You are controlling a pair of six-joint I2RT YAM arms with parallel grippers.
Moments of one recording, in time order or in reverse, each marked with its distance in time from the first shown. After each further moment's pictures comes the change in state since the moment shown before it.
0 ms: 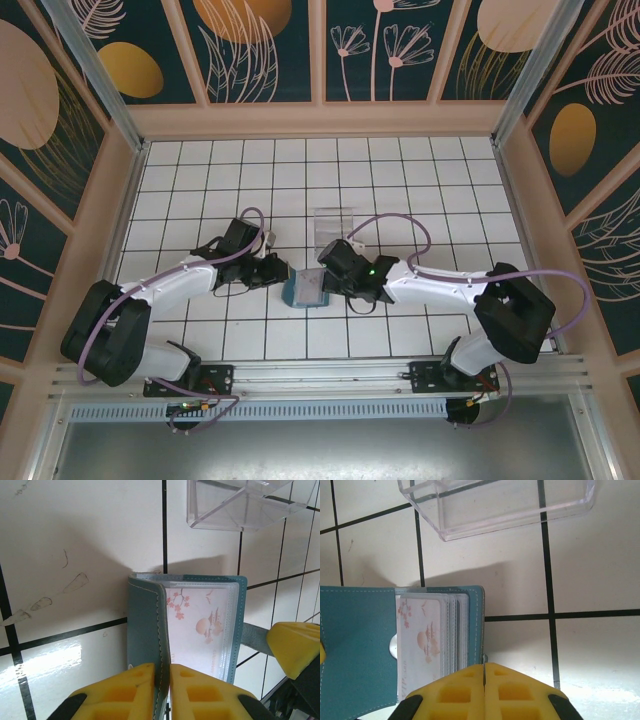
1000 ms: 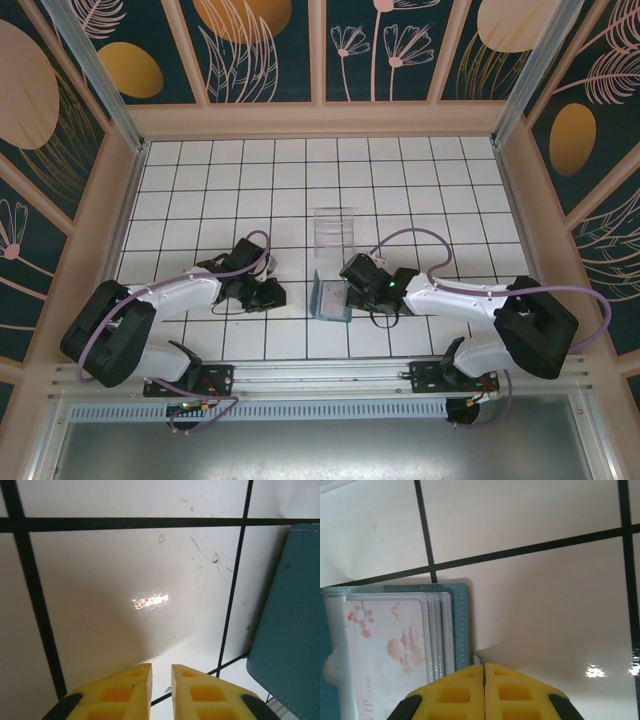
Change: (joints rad) left arm -0.071 -0.002 -0.105 -0.063 -0.020 -0.015; right arm -0.029 -0.137 -0.188 -0.080 -0.024 0.028
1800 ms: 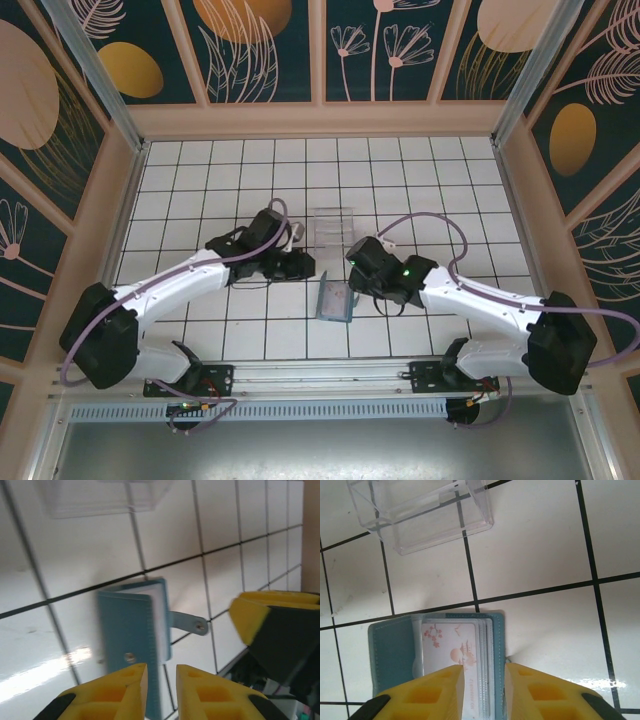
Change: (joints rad) left arm -0.169 0.013 0.354 -0.068 -0.032 -0.045; right arm -0.041 -0.129 0.130 -0.145 0.029 -0.013
